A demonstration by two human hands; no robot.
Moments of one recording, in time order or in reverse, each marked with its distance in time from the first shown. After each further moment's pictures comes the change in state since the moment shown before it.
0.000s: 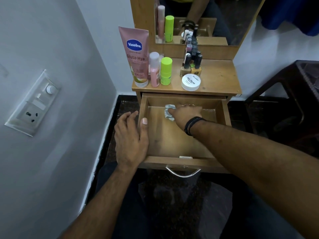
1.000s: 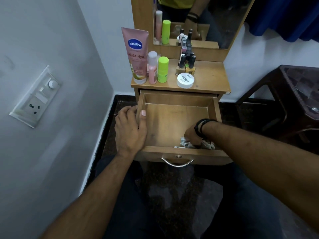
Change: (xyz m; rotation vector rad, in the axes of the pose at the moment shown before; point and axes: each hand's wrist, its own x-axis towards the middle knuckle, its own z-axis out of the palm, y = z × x) left_hand -0.001 -0.003 0.001 -0.012 -0.018 0.017; right_hand -0.050 0.015 -0.002 -0.197 -0.827 -0.210
